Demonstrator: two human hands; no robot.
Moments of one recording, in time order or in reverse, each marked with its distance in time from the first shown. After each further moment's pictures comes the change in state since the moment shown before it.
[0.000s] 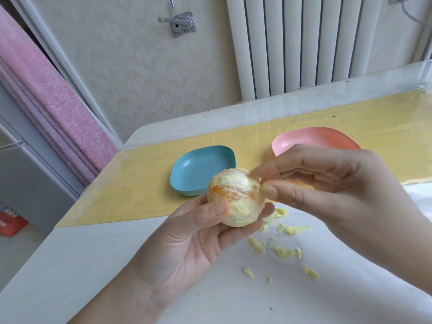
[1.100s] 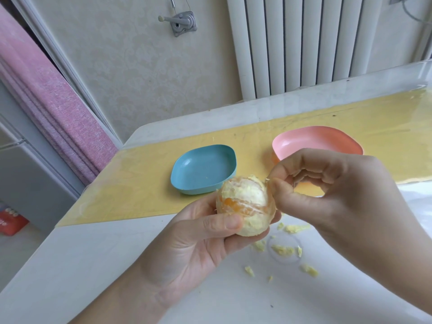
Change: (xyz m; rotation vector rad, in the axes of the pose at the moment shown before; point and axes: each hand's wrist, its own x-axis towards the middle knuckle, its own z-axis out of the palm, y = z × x) left_hand 0.001 -0.006 -0.005 0.150 0.030 -0.004; right_hand -0.005 -0.007 0.012 -0.356 0.168 0.059
